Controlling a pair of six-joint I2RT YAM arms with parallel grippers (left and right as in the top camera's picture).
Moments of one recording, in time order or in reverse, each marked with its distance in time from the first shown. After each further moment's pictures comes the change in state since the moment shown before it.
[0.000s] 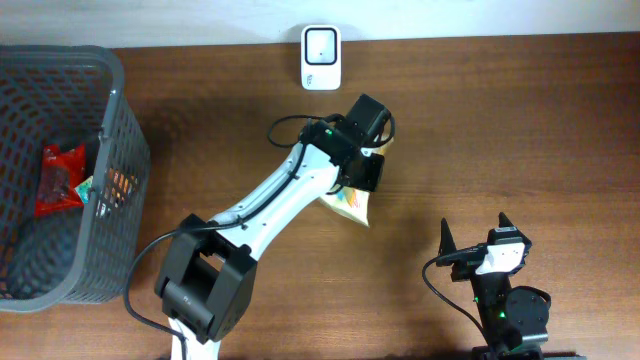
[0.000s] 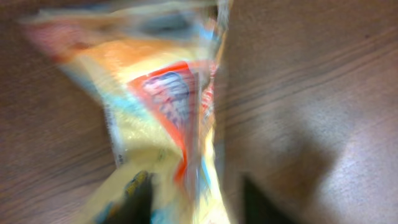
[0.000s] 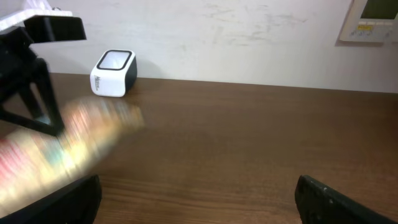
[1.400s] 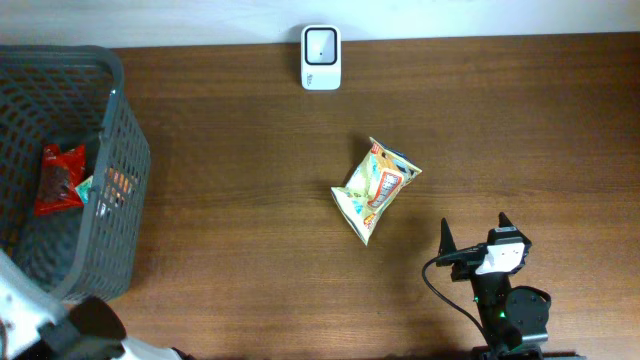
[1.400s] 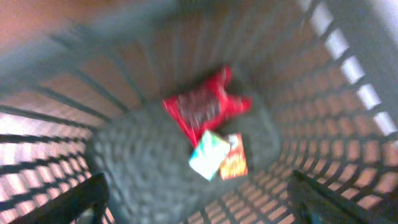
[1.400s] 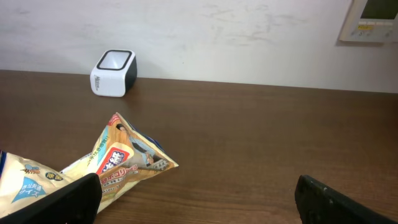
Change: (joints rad) left arm 1.336 -0.237 0.549 -0.607 -0.130 -0.055; right arm 0.000 0.000 0.000 0.000 0.000 0.000
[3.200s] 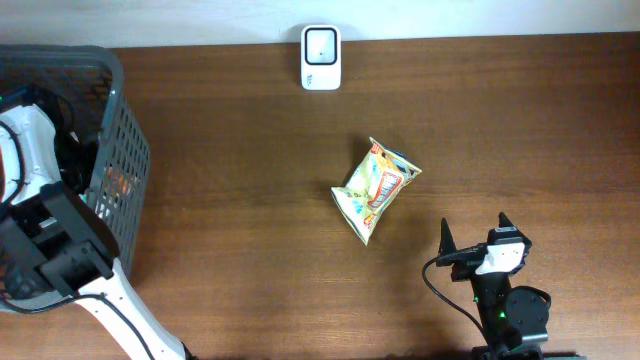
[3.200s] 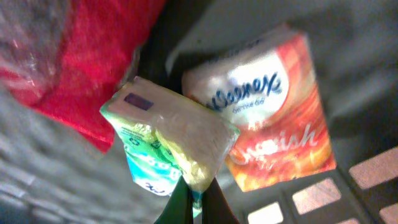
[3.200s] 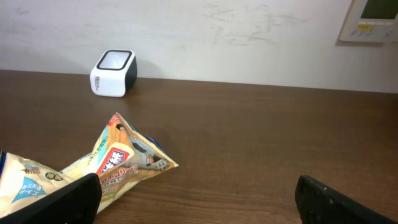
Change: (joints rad) left arm -0.168 0.525 -0.174 -0.022 0.029 0.190; right arm 0.000 0.000 0.000 0.000 0.000 0.000
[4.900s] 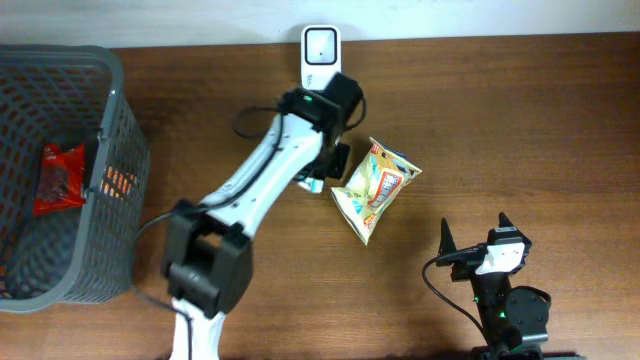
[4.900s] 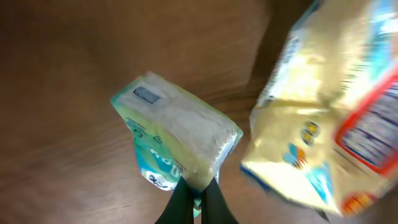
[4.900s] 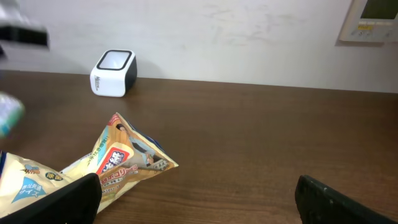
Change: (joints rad) left arm -1.058 -0.178 -0.165 0.245 -0.019 -0.089; right arm 0.000 0.000 0.000 0.000 0.000 0.000
